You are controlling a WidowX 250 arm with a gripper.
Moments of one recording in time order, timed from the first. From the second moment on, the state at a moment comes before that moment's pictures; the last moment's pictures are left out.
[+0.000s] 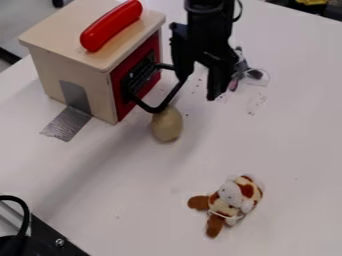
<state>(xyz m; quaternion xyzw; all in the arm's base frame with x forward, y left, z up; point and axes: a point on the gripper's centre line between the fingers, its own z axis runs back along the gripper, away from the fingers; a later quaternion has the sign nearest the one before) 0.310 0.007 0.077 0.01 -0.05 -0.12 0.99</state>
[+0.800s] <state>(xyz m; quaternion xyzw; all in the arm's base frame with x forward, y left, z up) 0.277 0.060 0.044 0.02 -0.02 -0.14 0.99</state>
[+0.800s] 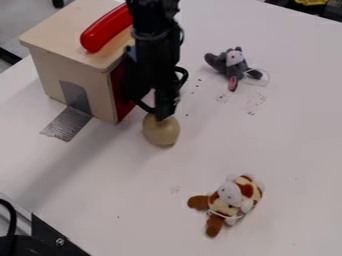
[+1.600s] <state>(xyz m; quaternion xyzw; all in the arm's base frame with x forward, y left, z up) 0.310 0.030 0.040 -0.02 -0.06 -0.07 1.00</state>
